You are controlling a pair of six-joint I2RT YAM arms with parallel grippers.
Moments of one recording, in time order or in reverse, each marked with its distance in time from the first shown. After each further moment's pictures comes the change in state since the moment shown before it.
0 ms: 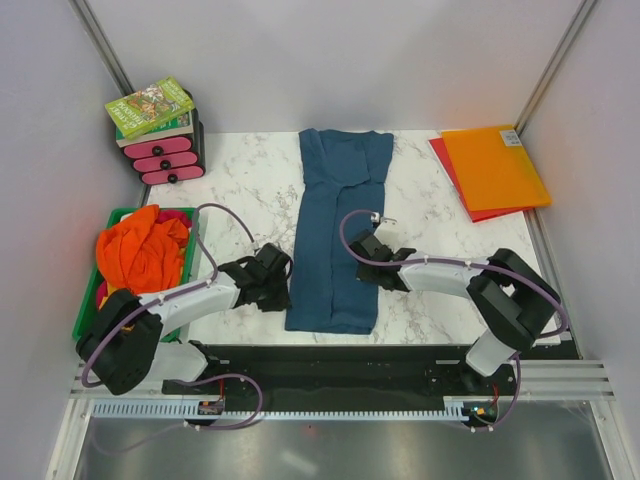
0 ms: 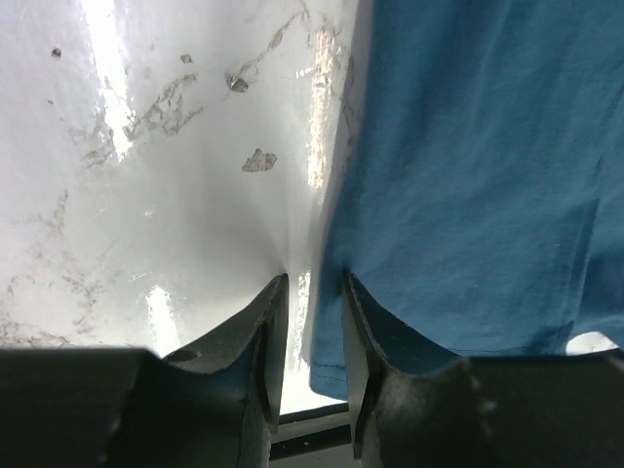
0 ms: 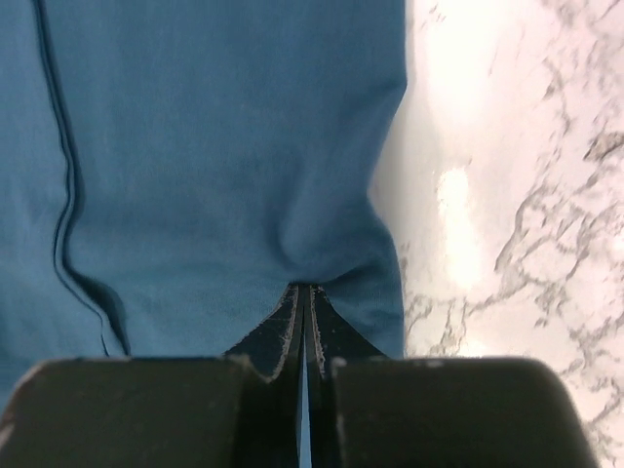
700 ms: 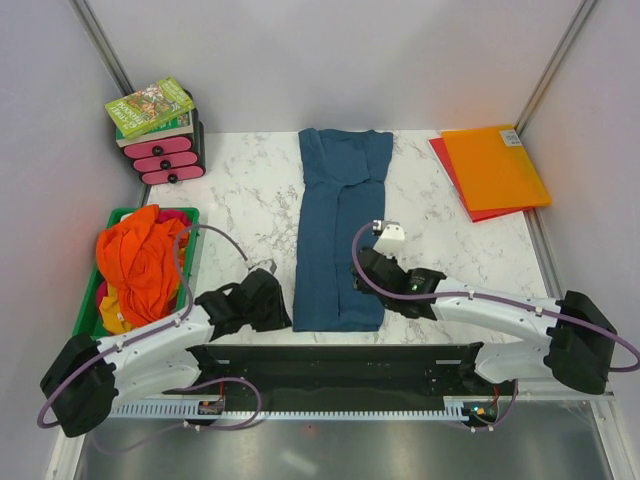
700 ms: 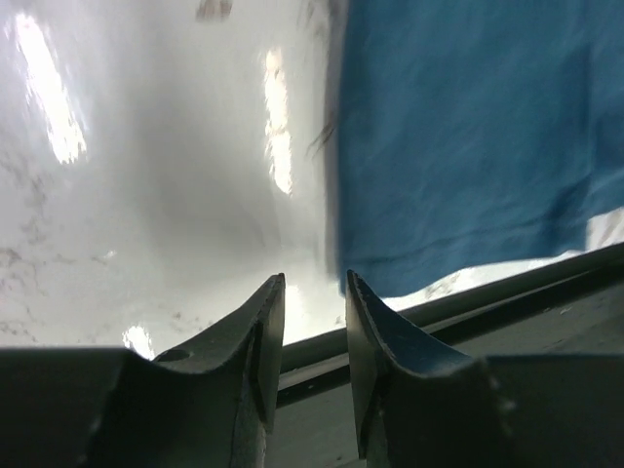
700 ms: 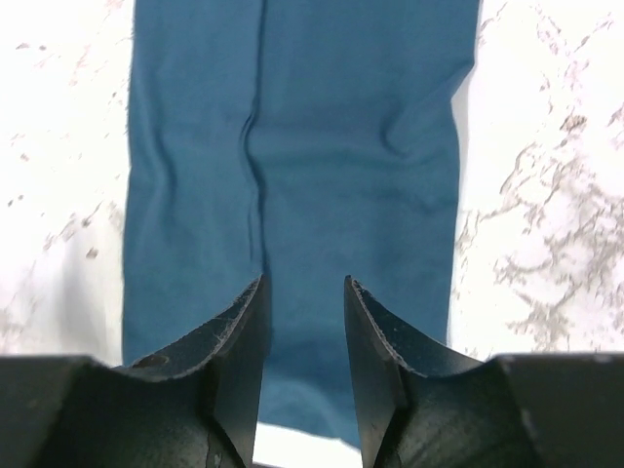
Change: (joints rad) left arm -0.102 -0.302 -0.154 0.002 0.010 -0.052; right arm 0.192 -0.344 -0.020 -0.142 0.135 -0.009
